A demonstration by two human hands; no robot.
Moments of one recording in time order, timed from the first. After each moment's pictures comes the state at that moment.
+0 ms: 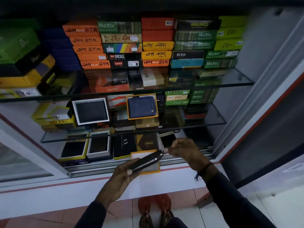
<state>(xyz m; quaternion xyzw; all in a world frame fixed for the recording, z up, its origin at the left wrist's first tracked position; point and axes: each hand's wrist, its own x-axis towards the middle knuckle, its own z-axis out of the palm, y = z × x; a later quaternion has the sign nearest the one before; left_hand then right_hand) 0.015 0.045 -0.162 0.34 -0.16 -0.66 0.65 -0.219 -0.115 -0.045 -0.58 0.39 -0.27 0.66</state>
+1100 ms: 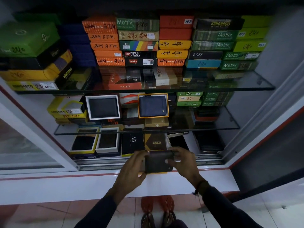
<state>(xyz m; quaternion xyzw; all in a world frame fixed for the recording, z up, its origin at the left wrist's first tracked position) 0.012 0.036 -0.166 0.70 -0.64 -0.08 0.31 -0.194 -0.103 -0.126 -0.75 0.43 -0.27 0.42</state>
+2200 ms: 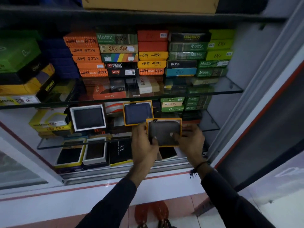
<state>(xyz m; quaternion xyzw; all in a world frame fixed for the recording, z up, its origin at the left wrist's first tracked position) -0.071 -0.061 -0.031 0.74 -0.43 -0.09 0.51 -0.211 -0.148 -0.030 -0.59 0.58 -0.43 0.35</state>
